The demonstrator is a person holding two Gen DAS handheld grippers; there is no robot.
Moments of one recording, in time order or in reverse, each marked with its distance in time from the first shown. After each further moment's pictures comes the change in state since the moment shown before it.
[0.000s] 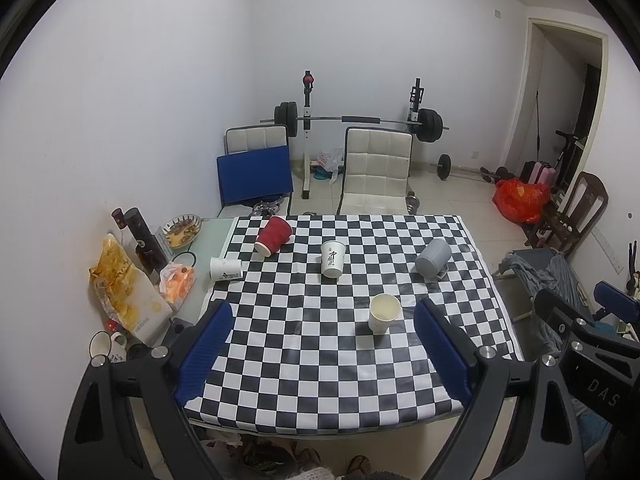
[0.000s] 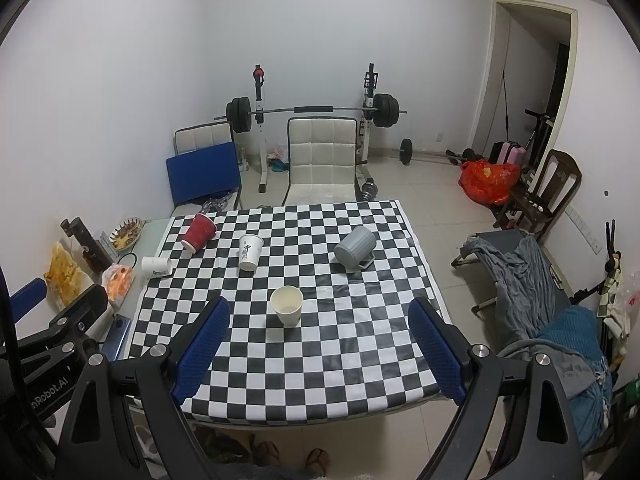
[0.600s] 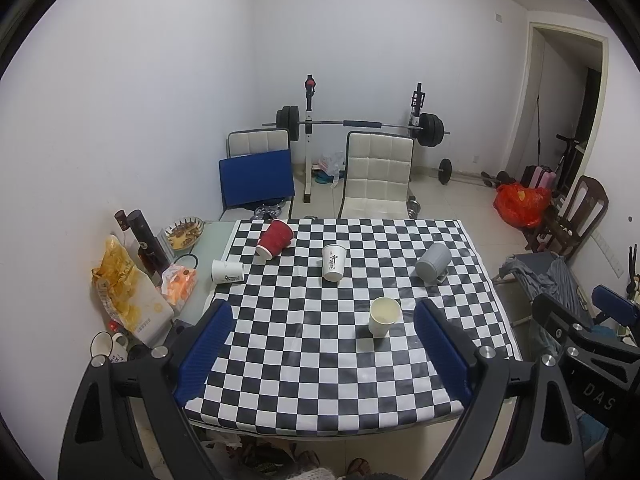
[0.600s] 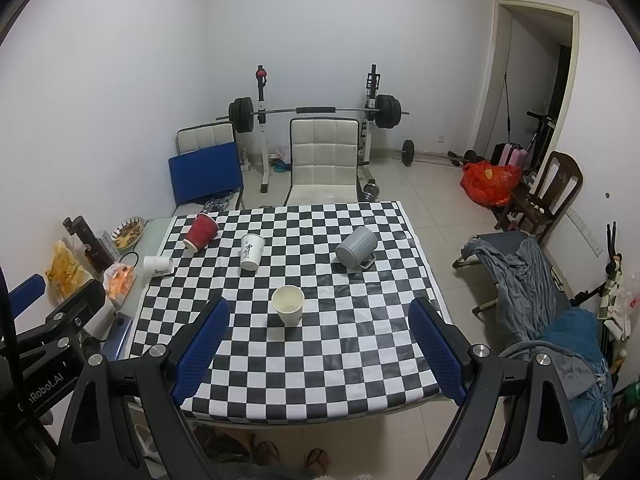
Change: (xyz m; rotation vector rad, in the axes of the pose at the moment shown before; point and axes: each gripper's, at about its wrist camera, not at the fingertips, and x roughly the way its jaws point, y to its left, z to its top) left arm -0.003 0.002 0.001 0.002 -0.007 0.001; right arm -0.003 0.003 0.005 0.001 -0.004 0.003
